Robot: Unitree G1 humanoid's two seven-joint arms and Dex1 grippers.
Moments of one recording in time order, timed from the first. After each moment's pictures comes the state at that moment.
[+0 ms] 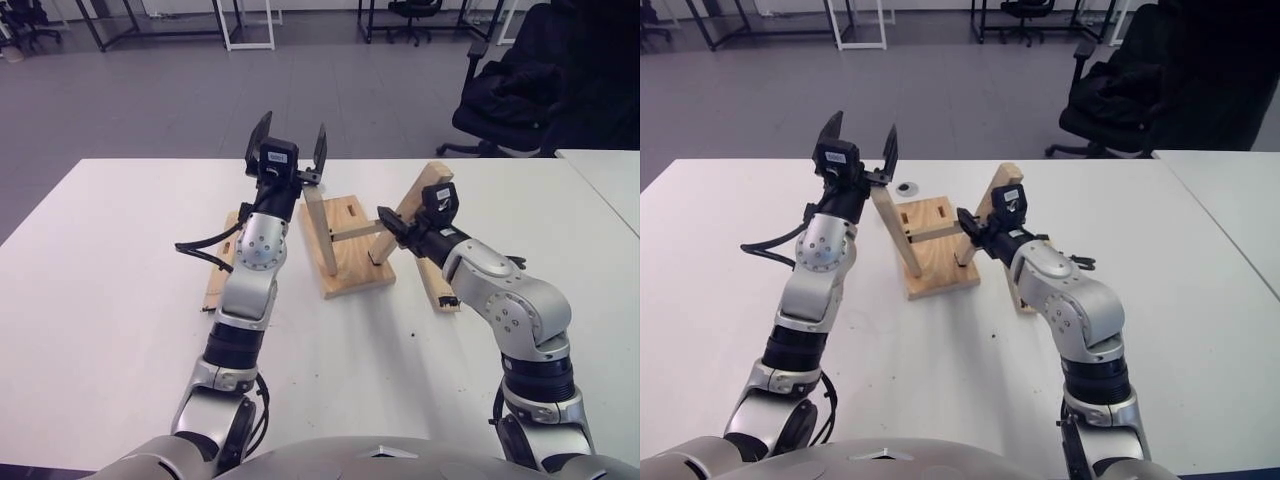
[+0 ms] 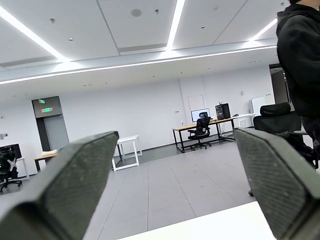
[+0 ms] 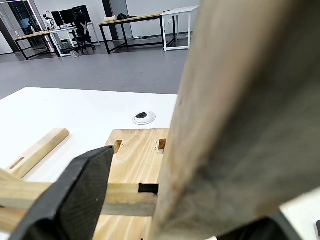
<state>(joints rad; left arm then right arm) -0.43 0.02 -0.13 -0.08 0.09 0.01 0.05 -0.31 -0.26 0.03 -0.44 0.58 0.93 -0.01</state>
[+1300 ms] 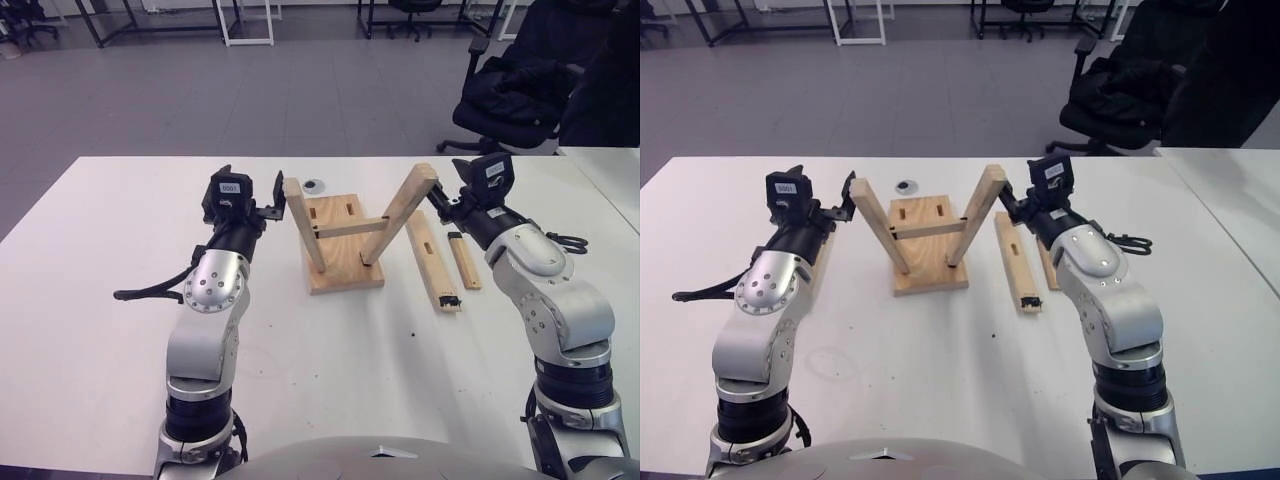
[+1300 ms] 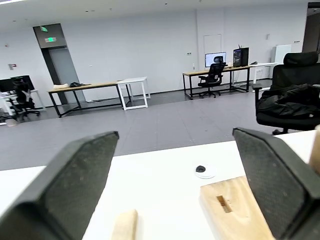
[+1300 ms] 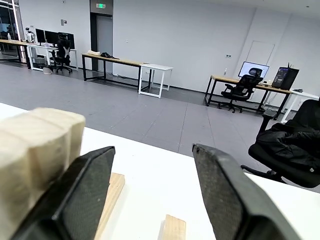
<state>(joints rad) -0.18 0.07 -0.06 -0.64 0.05 0.65 0.01 -0.30 -0.40 -0.01 -0.54 0.35 0.74 0.10</state>
